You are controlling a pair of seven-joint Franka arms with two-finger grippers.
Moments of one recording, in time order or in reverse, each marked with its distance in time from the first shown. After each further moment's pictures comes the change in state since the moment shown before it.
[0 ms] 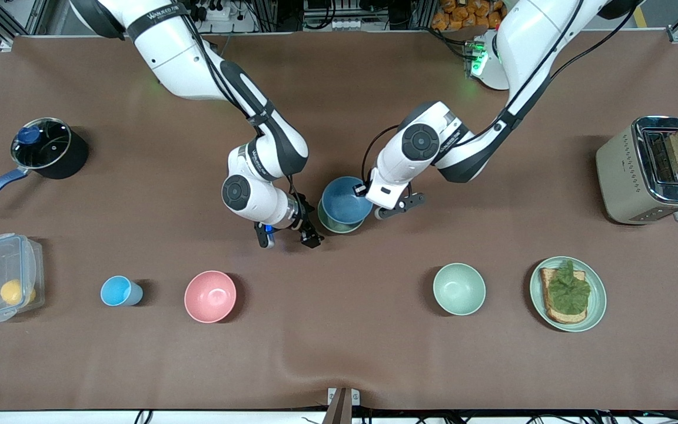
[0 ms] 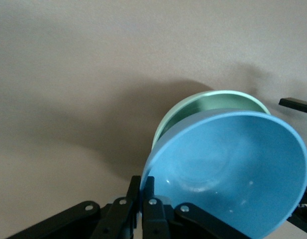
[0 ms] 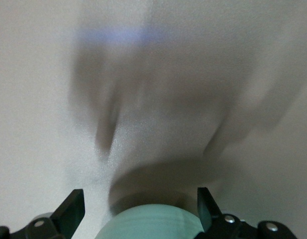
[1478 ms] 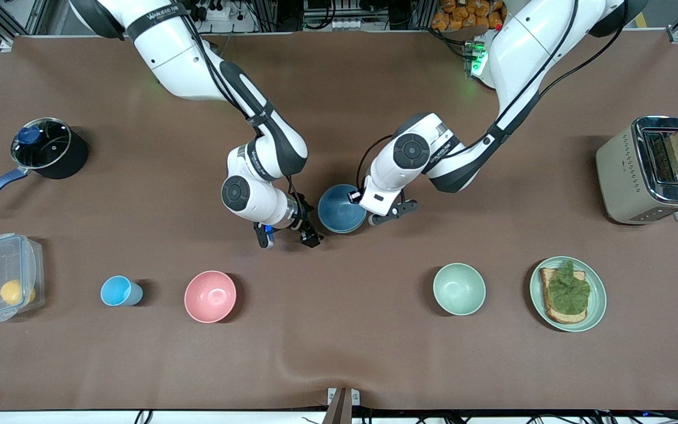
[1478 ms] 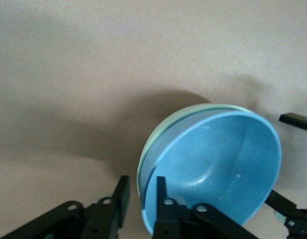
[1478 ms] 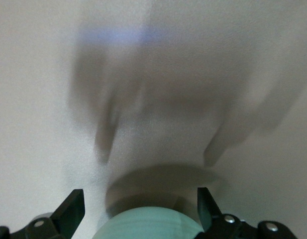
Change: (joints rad) left arm -0.018 0.074 0.015 0.060 0.060 0.020 -0.057; right arm -0.002 0.000 -0.001 -0.001 0.000 -0.011 -0.019
